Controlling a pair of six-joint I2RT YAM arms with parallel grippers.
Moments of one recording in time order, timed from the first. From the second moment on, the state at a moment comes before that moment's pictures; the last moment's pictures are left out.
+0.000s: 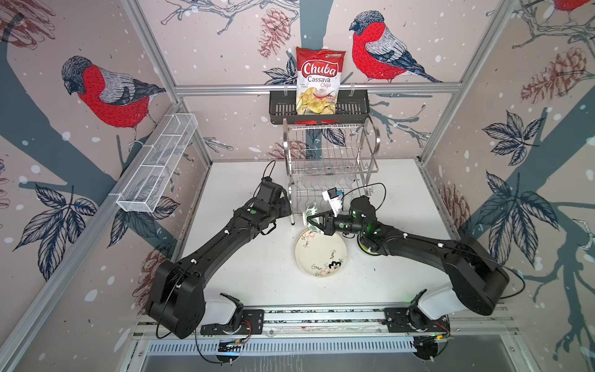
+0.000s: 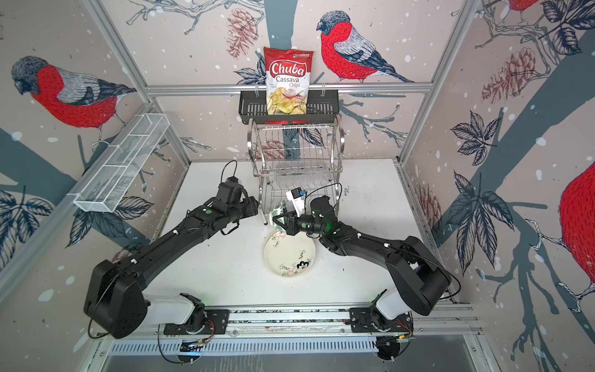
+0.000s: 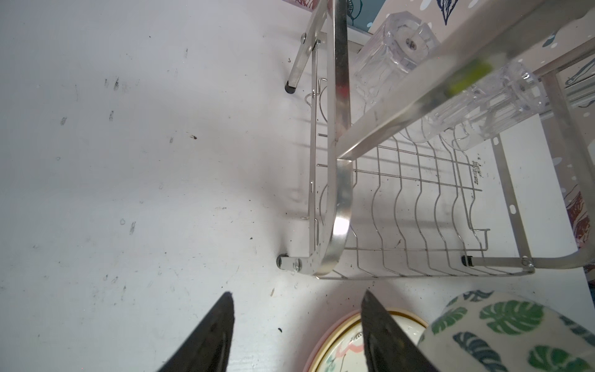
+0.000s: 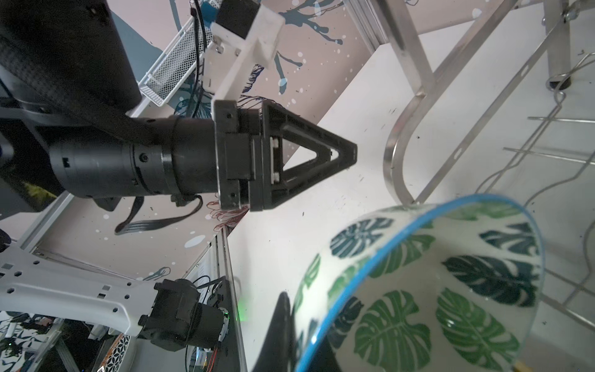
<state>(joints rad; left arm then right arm) -0.47 1.33 0.99 -0.42 -0.11 -0.60 0.78 1.47 0.75 0.48 -0.55 0.56</state>
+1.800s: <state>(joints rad) -0.92 1.05 1.05 -0.93 0.02 -0.64 1.54 1.46 1.27 -0.65 0.28 0.31</state>
